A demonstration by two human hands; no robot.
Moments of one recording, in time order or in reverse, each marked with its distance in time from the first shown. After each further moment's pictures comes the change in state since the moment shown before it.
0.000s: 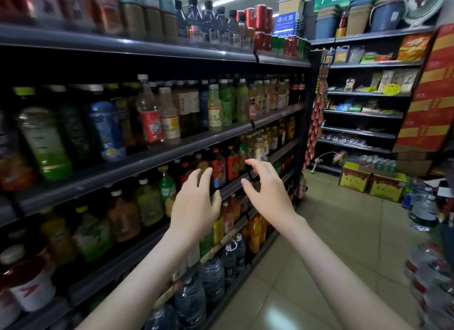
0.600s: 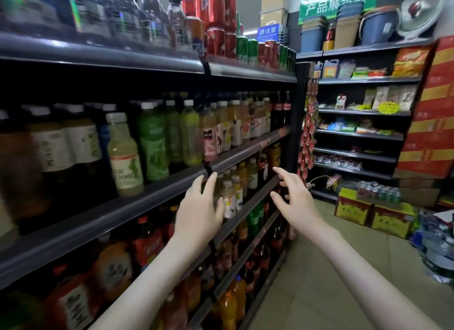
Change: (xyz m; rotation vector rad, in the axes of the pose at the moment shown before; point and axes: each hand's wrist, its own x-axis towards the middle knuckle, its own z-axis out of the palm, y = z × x) left_hand 0.354 0.066 0.311 -0.033 -0.008 0.029; right_hand 0.321 0.361 -0.062 -0.035 -0.003 0.113
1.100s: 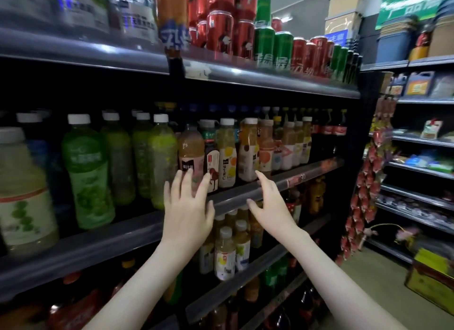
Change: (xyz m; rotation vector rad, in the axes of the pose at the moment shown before) left_hand 0.197 -0.007 0.151 0.419 0.276 -0.118; right_hand 0.270 0.130 0.071 0.165 -0.250 -0.169
